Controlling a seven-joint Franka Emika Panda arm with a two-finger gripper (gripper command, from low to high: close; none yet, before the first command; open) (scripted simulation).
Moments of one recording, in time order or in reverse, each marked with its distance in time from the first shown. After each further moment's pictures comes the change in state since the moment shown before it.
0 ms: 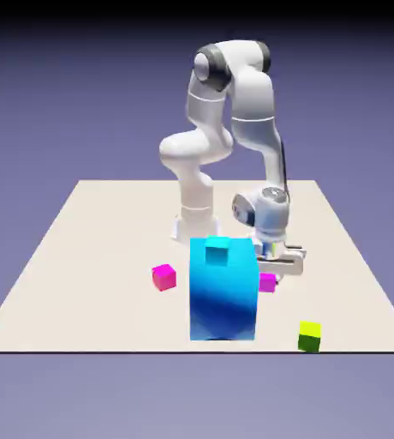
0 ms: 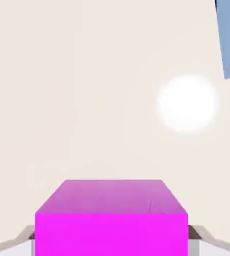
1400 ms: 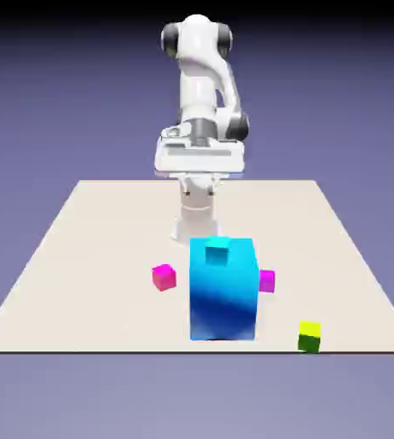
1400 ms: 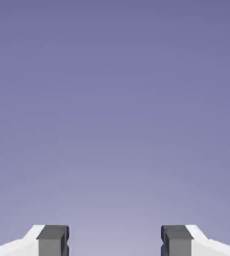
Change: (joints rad) arm -0.542 -0.754 -0.029 0.015 -0.007 0.033 -0.779
